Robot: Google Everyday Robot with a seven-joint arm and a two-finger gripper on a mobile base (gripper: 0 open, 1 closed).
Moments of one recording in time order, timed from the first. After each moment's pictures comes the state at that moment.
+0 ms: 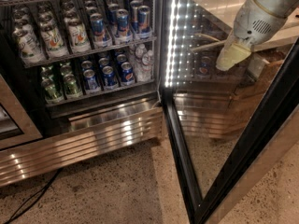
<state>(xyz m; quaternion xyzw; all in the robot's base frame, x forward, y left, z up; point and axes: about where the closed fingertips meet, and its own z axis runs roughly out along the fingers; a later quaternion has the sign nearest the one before) 0.564 -0.195 0.937 -0.58 0.79 0.07 0.17</state>
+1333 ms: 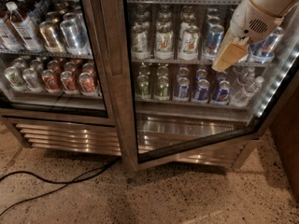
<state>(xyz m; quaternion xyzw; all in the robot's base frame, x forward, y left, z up) 0.564 -0.195 0.937 -0.58 0.79 0.07 0.17</state>
